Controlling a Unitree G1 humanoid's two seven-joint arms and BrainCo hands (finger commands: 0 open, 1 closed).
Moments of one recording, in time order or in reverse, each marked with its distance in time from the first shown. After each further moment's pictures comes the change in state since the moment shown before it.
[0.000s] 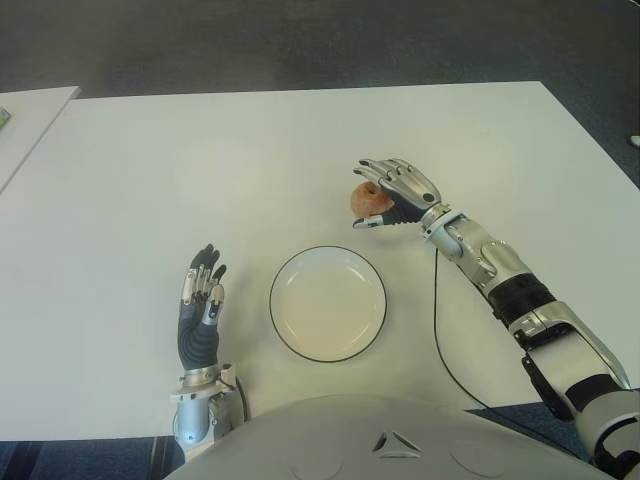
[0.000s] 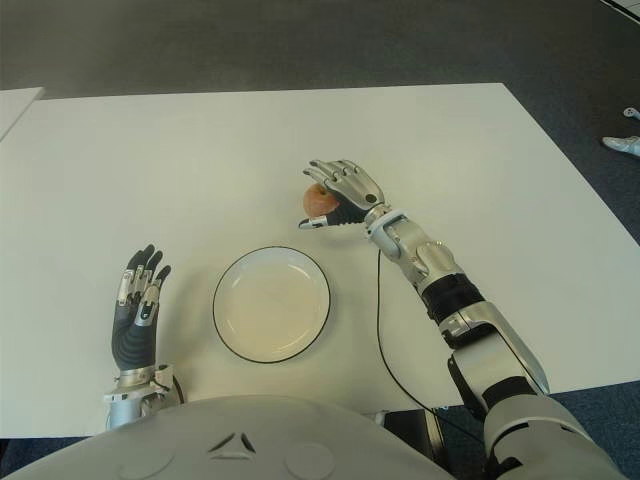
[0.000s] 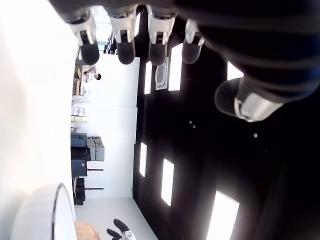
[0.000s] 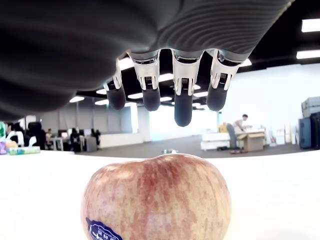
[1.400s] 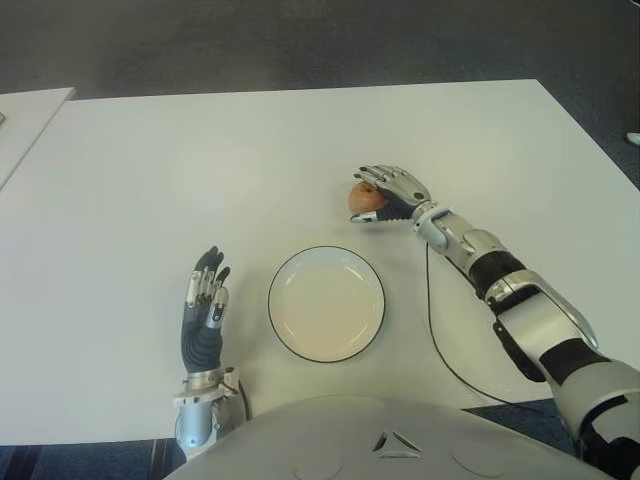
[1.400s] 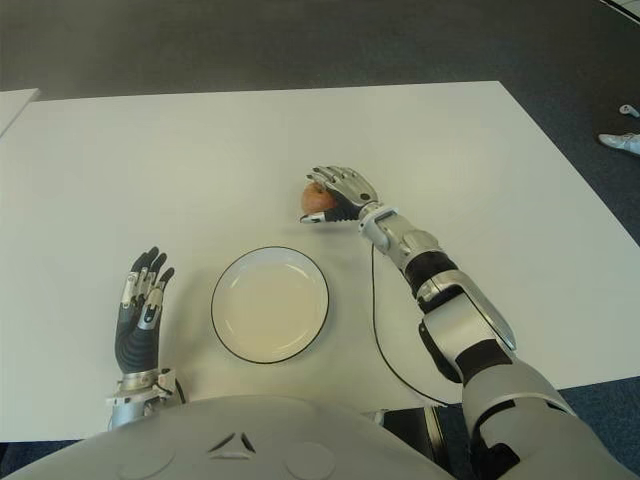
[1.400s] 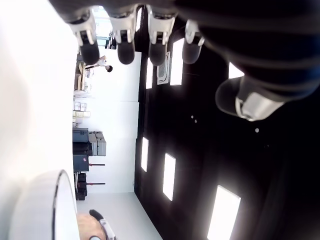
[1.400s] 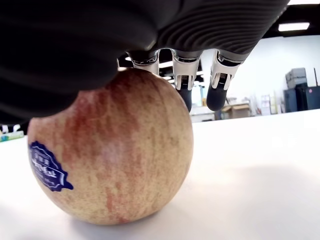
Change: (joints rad) left arm 0.031 -0.014 -0.009 -0.006 0.022 -0.031 0.000; right arm -0.224 0.136 0.083 0.524 0.016 -0.089 -0.123
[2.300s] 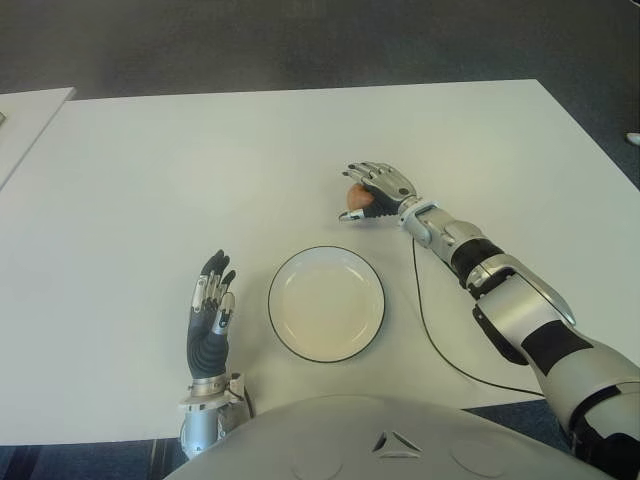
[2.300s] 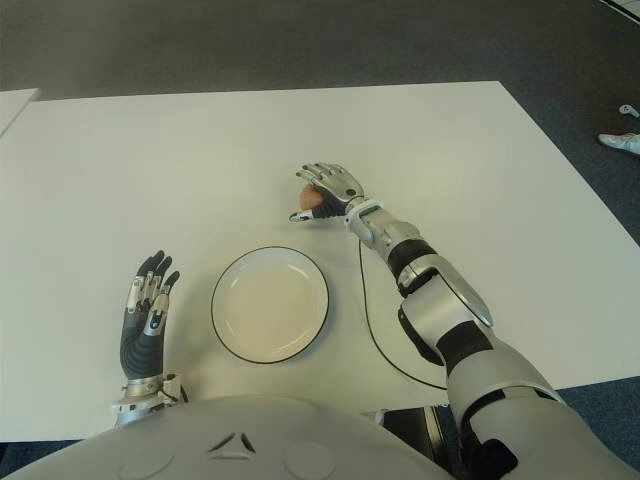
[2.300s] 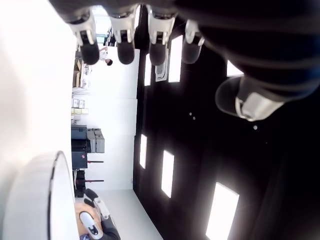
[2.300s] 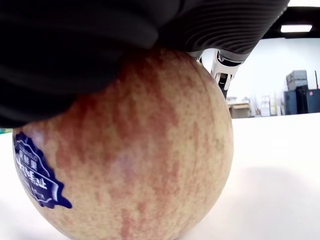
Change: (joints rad) left arm 0.028 -0.014 -0.024 -0.006 0.033 -0.024 0.012; right arm -0.094 0.085 0.076 0.163 0.000 0.024 -0.057
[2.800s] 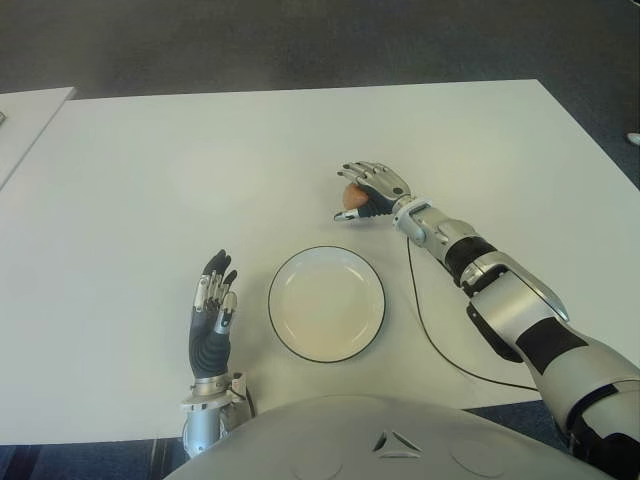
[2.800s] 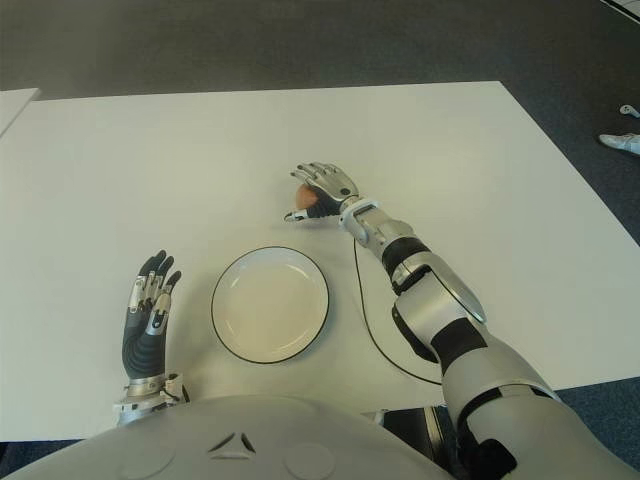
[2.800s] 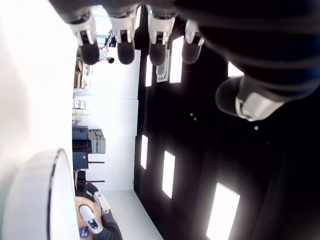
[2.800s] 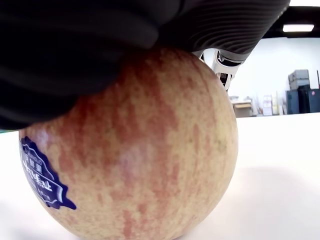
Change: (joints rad) left arm 0.001 -0.001 -0.012 0.002 0.009 -0.006 0.021; right arm -0.021 0.028 0.014 0.024 0.000 0.006 0.000
